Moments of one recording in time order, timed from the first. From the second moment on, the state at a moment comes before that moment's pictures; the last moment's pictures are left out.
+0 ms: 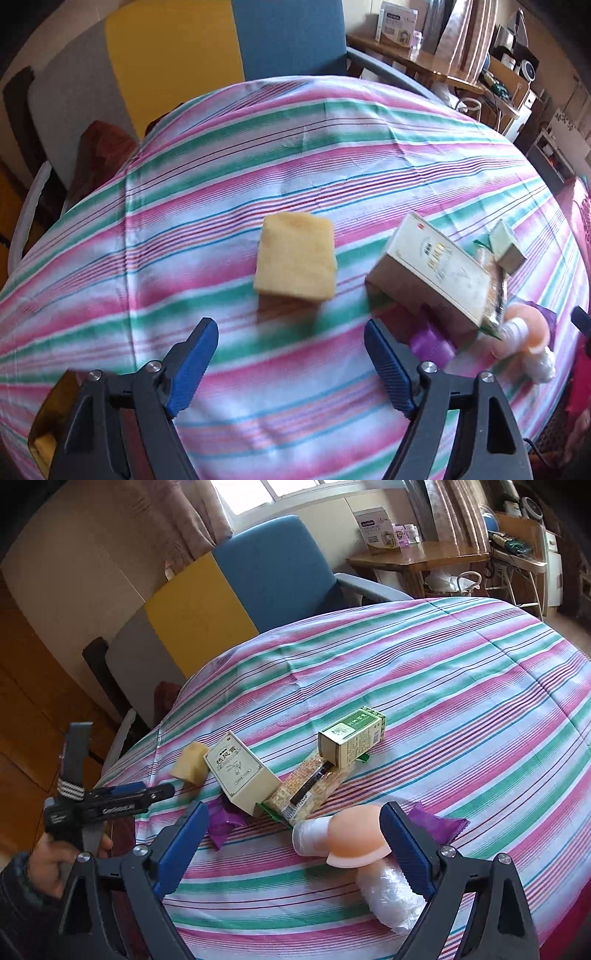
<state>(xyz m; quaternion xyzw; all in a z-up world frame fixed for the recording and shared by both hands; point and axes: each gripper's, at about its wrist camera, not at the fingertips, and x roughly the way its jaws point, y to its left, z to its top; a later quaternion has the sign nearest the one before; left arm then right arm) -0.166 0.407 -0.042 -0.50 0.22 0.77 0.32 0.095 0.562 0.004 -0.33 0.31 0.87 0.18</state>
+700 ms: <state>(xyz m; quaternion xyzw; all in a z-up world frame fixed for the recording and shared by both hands) -0.171 0.398 -0.044 -0.51 0.19 0.77 0.34 0.089 0.555 0.003 -0.33 0.30 0.88 0.16</state>
